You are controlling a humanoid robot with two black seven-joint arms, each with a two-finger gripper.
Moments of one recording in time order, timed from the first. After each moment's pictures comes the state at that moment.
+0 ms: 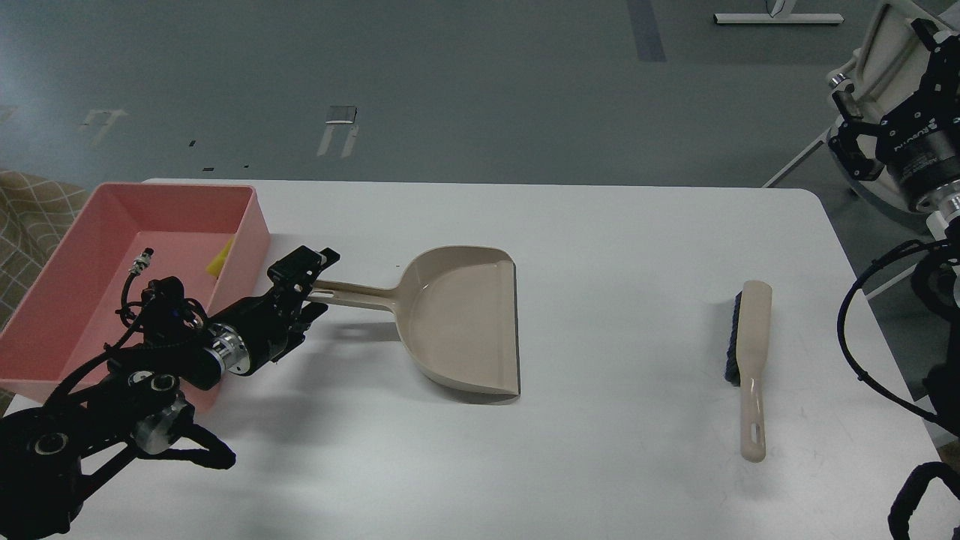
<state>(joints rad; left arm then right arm) -0.27 0.67 -0.72 -1.39 0.75 0.04 -0.10 0.54 -0.19 1.81 1.03 -0.93 0.48 -0.08</state>
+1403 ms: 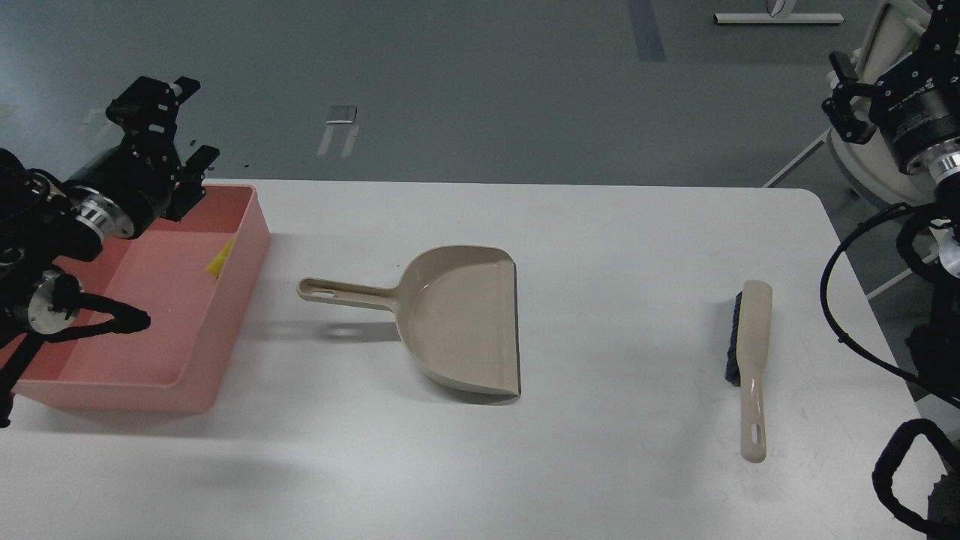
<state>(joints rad) -0.42 0.68 -1.13 -1.21 0.62 -0.07 -0.07 0.70 -0.15 1.81 0.91 -0.93 0.42 -0.08</state>
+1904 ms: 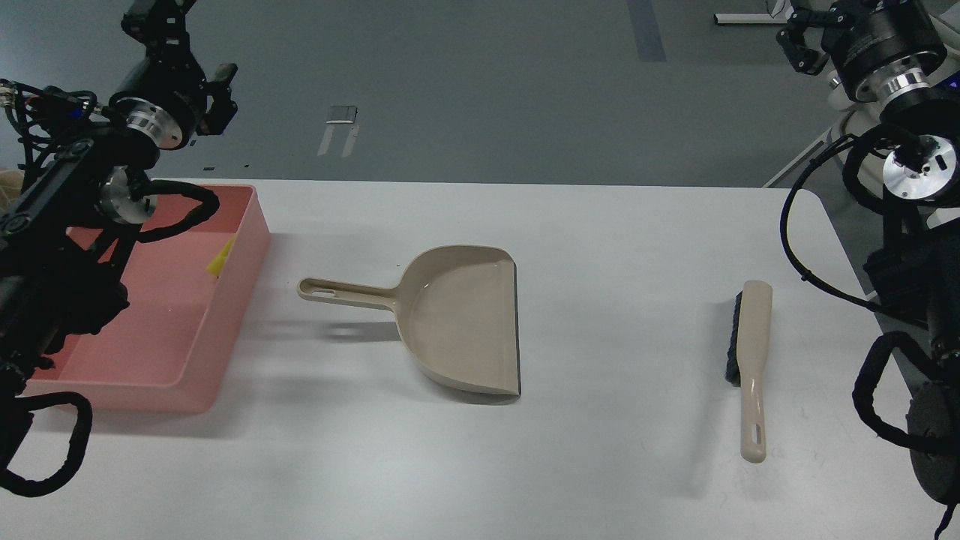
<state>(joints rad) -0.79 0.38 -1.13 -0.78 0.45 -0.12 -0.09 0.94 -0.11 1.66 0.64 -0.92 0.38 0.07</state>
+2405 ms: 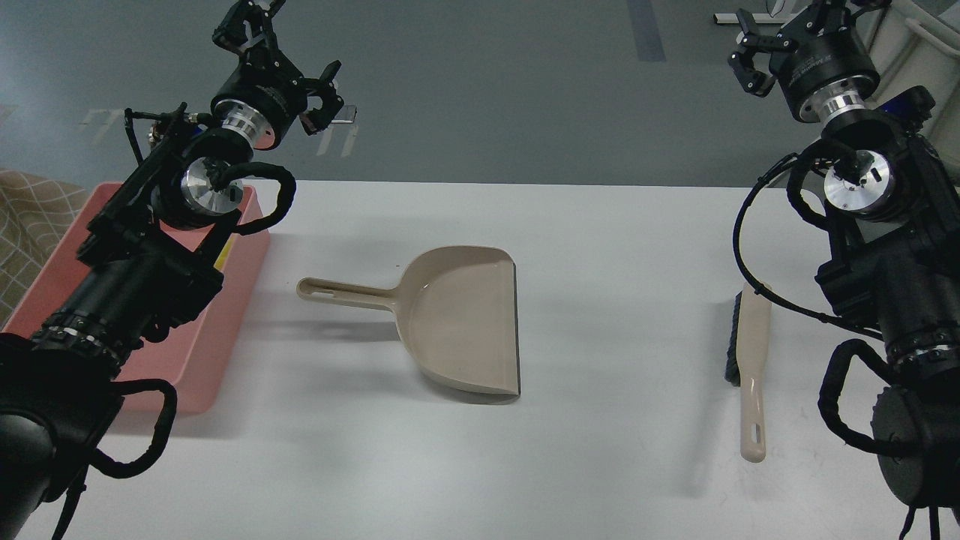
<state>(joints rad) -0.84 0.22 -1.14 -0.72 0.20 -0.16 -0.08 0.94 -0.04 1.65 0.59 -0.85 0.34 0.08</state>
